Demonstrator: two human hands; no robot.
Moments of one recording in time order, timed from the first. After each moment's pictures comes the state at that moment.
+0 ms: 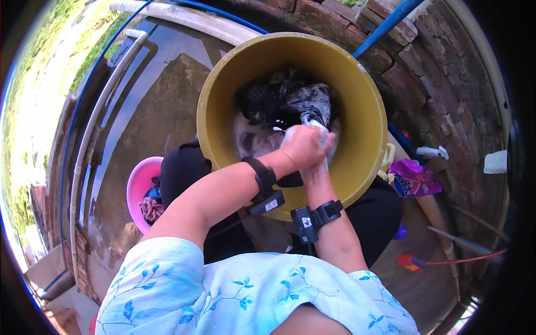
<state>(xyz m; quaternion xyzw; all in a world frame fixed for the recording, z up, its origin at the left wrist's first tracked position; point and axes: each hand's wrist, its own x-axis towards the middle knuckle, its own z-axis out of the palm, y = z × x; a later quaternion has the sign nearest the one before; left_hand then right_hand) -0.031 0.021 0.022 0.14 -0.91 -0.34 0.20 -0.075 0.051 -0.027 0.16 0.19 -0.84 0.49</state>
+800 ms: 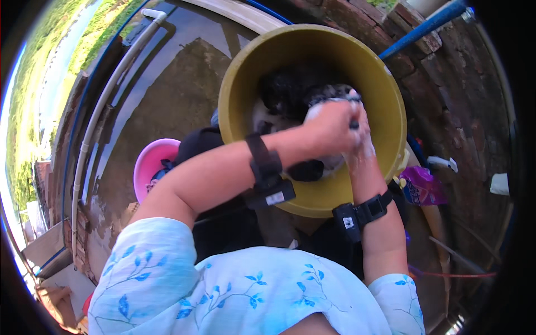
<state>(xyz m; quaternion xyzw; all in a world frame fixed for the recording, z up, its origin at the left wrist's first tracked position) -0.025 -0.007 0.091 0.09 -0.81 -0.55 0.19 -0.126 0.054 0.047 0.04 0.37 -0.73 0.57</state>
